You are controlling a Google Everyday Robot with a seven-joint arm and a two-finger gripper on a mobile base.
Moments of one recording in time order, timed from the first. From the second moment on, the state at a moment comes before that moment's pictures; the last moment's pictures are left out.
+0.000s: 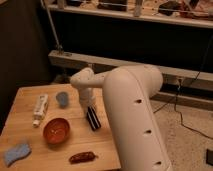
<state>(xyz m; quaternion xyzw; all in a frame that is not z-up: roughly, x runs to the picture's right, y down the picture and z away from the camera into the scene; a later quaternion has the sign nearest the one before) -0.099 0.130 0.876 -0.32 0.24 0.52 0.75</state>
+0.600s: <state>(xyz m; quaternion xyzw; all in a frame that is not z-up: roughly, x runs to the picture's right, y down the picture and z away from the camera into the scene) -0.090 0.081 0.826 -0.28 0.20 0.55 0.76</state>
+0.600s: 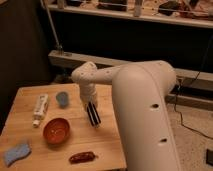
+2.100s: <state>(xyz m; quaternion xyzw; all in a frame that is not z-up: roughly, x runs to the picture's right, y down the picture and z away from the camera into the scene) -0.266 0.051 0.671 -0.24 0.09 0.41 0.88</state>
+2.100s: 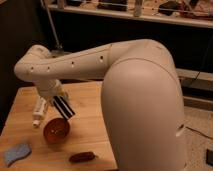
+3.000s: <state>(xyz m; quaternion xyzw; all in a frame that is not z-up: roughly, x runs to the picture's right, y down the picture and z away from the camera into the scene) -0.329 0.100 0.666 -0.27 0.07 0.32 0.91</state>
